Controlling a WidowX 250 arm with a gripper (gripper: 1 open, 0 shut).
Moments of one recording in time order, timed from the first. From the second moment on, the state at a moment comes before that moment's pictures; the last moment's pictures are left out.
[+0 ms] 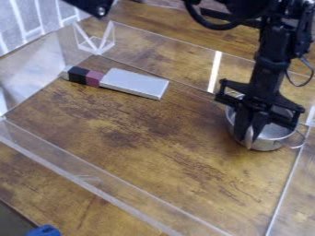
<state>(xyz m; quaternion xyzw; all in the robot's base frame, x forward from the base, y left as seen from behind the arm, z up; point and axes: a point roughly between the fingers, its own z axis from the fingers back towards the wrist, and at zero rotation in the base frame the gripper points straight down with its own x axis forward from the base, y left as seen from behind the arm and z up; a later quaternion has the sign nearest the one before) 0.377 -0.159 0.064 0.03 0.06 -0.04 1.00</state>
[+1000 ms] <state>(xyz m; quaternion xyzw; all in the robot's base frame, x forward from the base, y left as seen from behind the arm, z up) 0.349 -0.159 0.066 0.06 0.13 -0.03 0.99</state>
